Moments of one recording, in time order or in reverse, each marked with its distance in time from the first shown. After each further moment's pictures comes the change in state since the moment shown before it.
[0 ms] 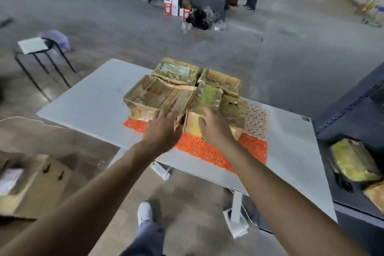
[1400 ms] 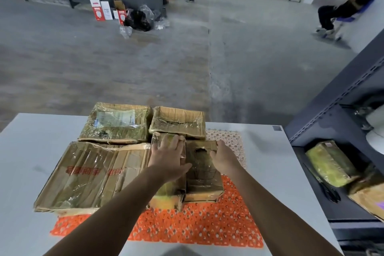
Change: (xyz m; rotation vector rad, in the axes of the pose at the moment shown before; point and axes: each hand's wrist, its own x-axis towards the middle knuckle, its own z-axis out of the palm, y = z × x) left_hand 0.238 0.063 0.105 0.351 -0.413 0.395; right_hand 0.137 0.160 -0.029 0.172 -0.098 0.651
